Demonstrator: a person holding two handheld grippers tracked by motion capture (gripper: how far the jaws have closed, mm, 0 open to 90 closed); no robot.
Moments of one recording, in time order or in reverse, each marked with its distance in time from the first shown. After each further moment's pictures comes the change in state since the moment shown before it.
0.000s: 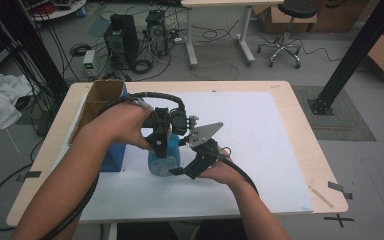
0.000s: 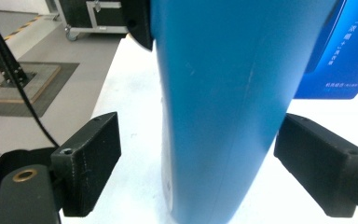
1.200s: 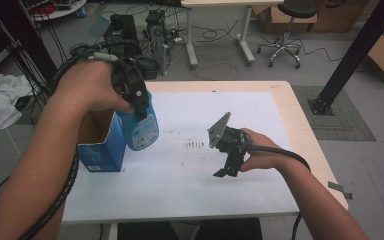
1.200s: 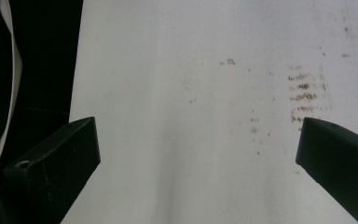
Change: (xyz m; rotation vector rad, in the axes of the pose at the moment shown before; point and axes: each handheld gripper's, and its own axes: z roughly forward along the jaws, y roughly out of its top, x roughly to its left) left arm 0.046 -0.070 -0.092 -0.004 -0.061 -0.682; right arm -0.006 0.014 -0.072 0.639 0.033 -0.047
